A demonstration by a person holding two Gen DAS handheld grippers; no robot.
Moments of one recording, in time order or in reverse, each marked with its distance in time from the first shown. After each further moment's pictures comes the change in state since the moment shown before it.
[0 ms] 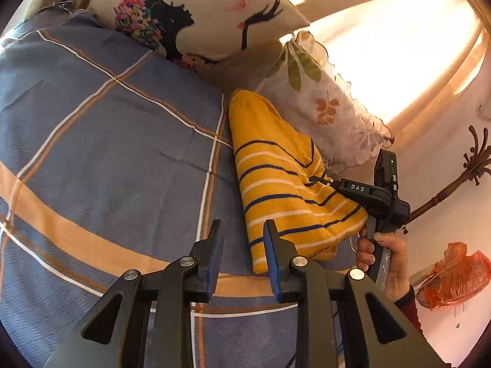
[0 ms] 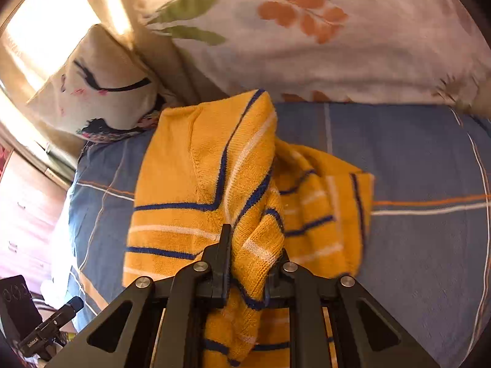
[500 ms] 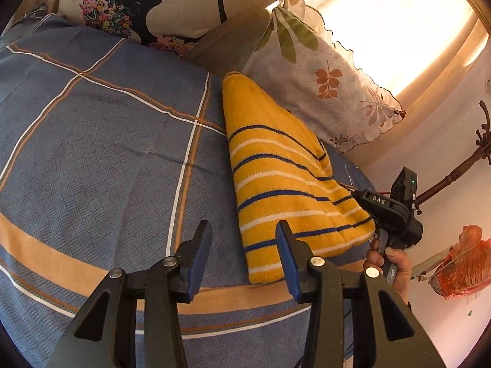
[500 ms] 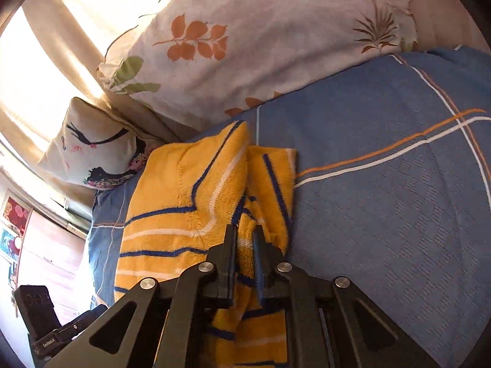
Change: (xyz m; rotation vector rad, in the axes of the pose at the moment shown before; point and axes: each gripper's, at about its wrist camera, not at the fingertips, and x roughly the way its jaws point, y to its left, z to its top) left arm 0.048 -0.021 0.013 0.057 0.086 0.051; right arm -0.019 -0.078 -0.045 0.214 -0.167 0.099
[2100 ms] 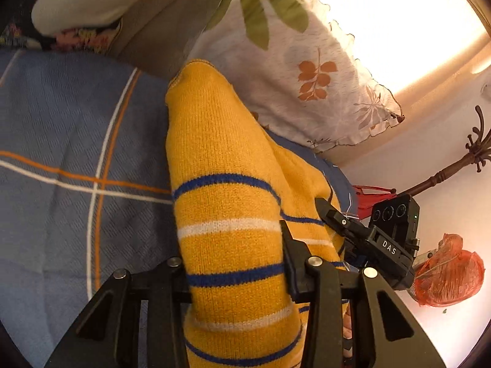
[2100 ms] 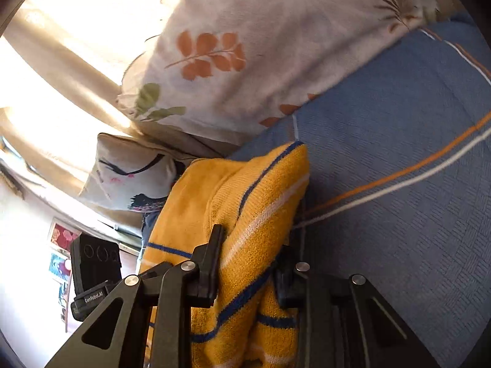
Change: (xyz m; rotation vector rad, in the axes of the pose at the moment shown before) left arm 0.089 -0.035 0.097 0.041 0.129 -0.134; right arm 0.011 0.005 0.031 0.097 0.003 0.292
